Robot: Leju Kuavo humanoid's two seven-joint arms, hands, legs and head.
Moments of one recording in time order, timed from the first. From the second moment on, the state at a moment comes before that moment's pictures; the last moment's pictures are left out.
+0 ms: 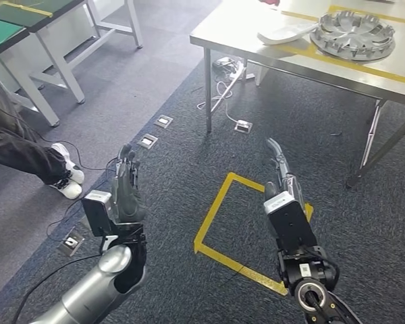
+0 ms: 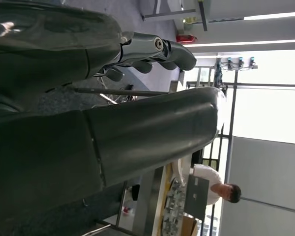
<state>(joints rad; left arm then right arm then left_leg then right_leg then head) -0.15 0.16 -0.56 -1.56 0.35 0.60 -0.51 -0.36 -0.12 0.83 -1.49 0.25 -0.50 -0.12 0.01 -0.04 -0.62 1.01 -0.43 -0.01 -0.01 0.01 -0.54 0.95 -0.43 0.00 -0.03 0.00</state>
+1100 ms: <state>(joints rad) -0.14 0.17 -0.55 -1.58 0.34 0.61 -0.49 -0.36 -0.12 0.83 -1.50 0.26 -0.49 -0.11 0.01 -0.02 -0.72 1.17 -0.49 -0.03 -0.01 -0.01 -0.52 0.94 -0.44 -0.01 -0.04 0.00</state>
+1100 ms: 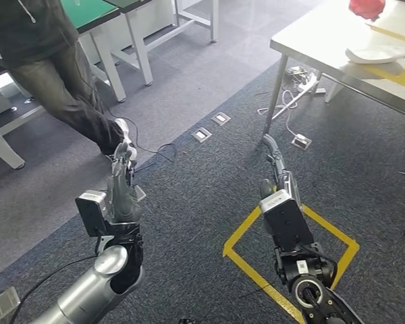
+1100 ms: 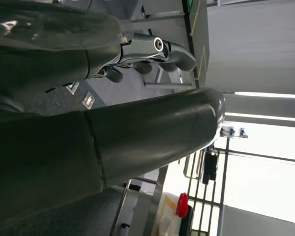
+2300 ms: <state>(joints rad) -0.13 0.16 -0.55 -1.59 0.35 0.61 -0.50 -0.36 -0.12 0.83 -1.50 0.26 -0.49 -0.11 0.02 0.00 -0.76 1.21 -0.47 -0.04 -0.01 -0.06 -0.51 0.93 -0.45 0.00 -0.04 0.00</state>
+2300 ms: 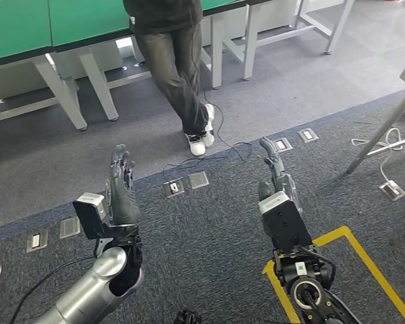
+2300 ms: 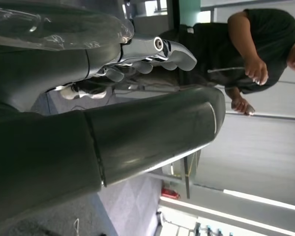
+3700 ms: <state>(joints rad) -0.14 0.16 -0.55 -1.59 0.35 0.60 -0.51 -0.37 -0.12 0.84 -1.50 0.26 -0.50 -0.11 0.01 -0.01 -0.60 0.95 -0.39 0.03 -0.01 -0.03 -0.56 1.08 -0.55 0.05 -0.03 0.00</state>
